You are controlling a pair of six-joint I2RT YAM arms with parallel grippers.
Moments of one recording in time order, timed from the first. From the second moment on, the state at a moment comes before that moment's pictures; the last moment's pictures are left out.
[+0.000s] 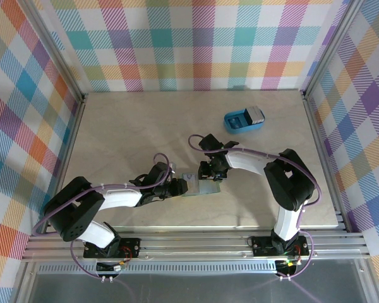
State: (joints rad) left arm -0.73 1.48 0.49 0.18 0.19 -0.87; right arm 0.71 1.81 1.14 -0.62 -0.18 0.63
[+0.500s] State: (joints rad) left arm -0.73 1.48 0.50 0.18 0.19 -0.87; right arm 0.71 1.77 1.08 -0.53 -0.30 0.68
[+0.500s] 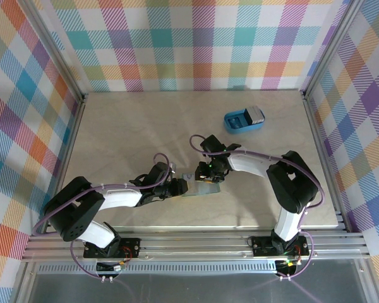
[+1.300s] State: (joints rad) left arm -0.73 1.45 0.50 0.17 0.17 -0.86; right arm 0.69 1.73 1.10 -0.64 -0.12 0.62
